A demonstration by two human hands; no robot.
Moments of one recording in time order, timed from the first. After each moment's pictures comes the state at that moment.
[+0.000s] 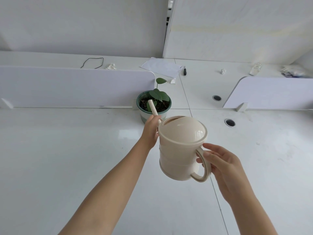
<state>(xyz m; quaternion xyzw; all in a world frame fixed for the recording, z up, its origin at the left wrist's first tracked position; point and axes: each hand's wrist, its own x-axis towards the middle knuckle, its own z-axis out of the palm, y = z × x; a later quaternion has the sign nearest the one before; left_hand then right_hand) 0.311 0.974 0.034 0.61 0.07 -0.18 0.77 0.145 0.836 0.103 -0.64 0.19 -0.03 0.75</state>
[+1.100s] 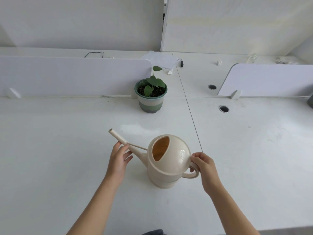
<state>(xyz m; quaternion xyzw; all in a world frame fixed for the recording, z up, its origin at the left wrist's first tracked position) 0.163 1.064 -0.015 0.57 0.17 -0.09 0.80 0.096 0.834 0.012 -0.69 0.24 -0.01 0.68</state>
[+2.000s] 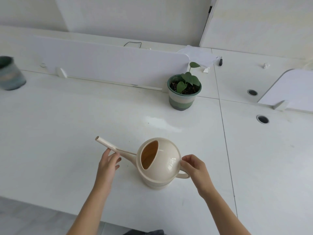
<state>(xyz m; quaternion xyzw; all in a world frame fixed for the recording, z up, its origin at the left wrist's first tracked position) 0.107 1.136 -0.011 0.65 0.29 0.01 0.70 0.117 0.892 -0.009 -0.73 0.11 0.13 0.66</state>
